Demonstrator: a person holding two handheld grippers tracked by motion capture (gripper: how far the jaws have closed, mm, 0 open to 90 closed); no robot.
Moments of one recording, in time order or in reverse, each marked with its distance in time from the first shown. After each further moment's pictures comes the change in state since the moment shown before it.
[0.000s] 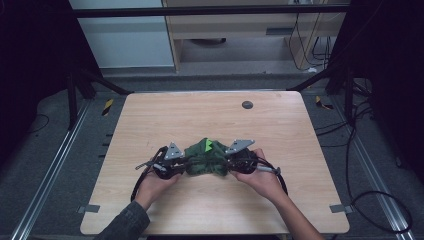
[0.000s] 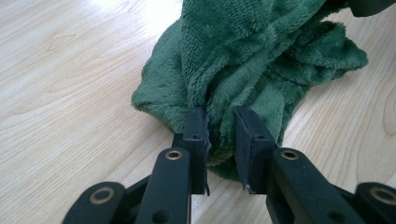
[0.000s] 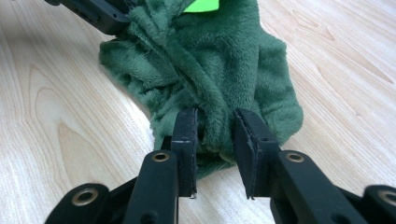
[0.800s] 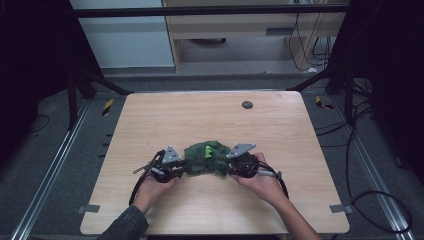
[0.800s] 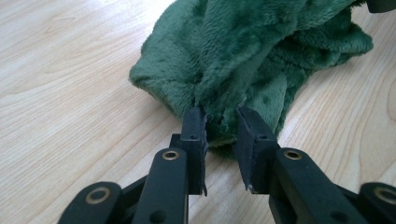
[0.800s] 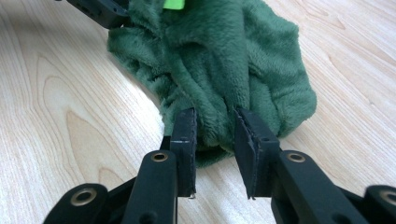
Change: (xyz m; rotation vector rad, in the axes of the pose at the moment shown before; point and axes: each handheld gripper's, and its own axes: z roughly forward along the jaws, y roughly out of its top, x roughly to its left) left arm -0.001 -0.013 -0.001 0.001 0.004 -0.018; right arm 0.006 -0.010 0.000 0.006 0.011 0.004
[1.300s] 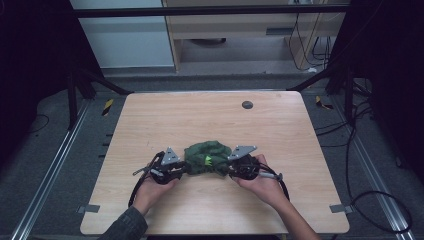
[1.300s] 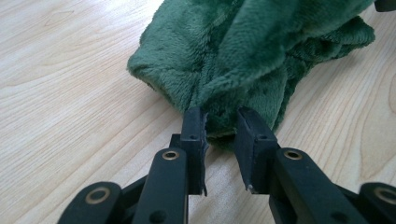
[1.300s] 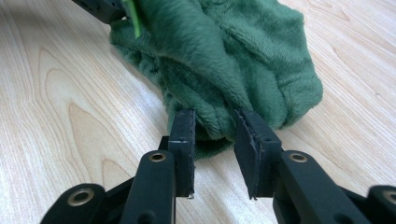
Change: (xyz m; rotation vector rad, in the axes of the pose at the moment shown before) left arm 0.000 -0.005 0.000 0.002 0.002 -0.002; right arm 0.002 -0.006 -0.001 0.005 0.002 0.007
